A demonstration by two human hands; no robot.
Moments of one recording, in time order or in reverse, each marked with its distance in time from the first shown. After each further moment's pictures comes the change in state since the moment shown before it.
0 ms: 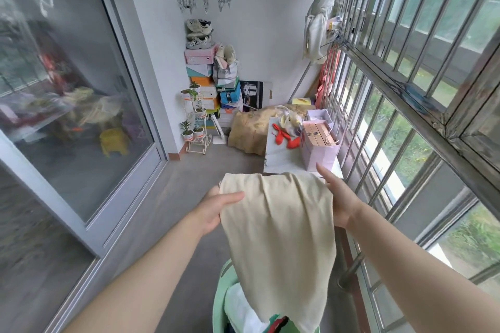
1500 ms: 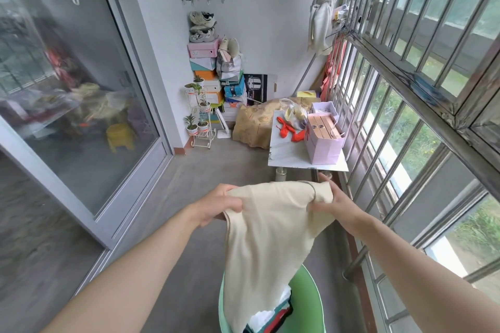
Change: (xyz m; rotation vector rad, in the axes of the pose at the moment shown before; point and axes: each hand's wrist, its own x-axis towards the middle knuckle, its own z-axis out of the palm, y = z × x) left_hand -0.015 0.007 -0.007 0.562 -0.145 -0.076; right_hand -0.004 0.034 -0.034 -0.642 0.122 -0.293
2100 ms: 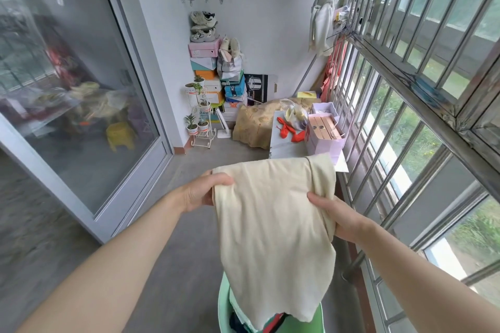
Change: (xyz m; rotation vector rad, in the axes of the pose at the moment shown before) left_hand 0.003 0.009 -0.034 -0.186 0.065 0.015; right_hand -0.004 -0.003 0.015 0.356 -0.092 0.254
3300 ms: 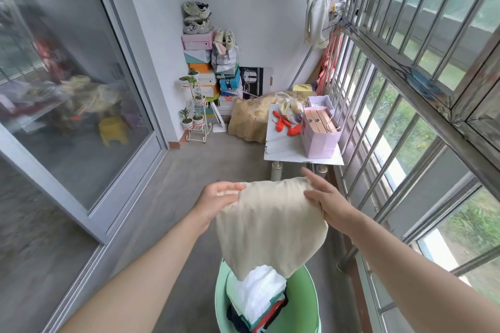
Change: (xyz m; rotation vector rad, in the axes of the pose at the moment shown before) left_hand 0.017 -0.057 0.032 -0.008 0.195 0.196; right_hand 0.010 0.000 0.005 -0.131 0.132 -0.167
